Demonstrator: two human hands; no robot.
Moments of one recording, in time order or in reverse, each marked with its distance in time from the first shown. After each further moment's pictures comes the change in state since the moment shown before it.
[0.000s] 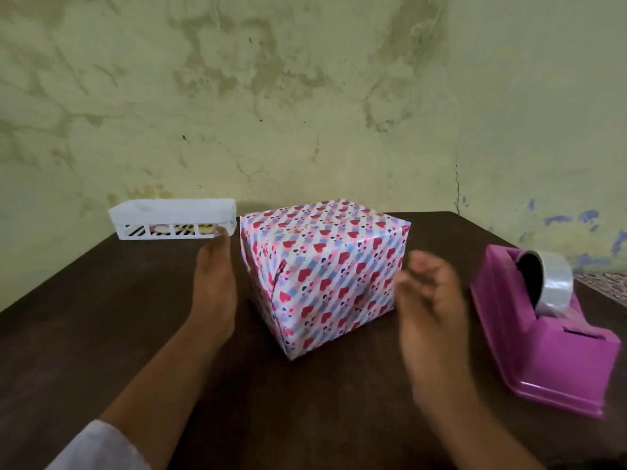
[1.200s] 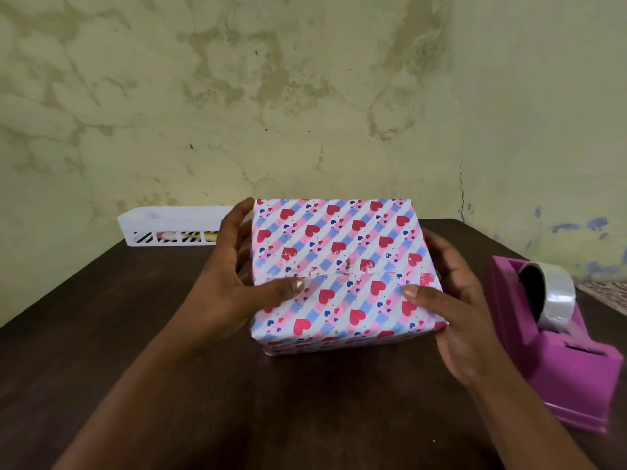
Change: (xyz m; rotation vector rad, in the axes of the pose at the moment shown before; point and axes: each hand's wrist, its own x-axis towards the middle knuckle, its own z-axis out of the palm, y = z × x) left_hand -0.047 0.042 -0.015 0.160 -0.539 0.403; right_hand 0.046 0.005 -0.030 0.517 -0.419 -0.002
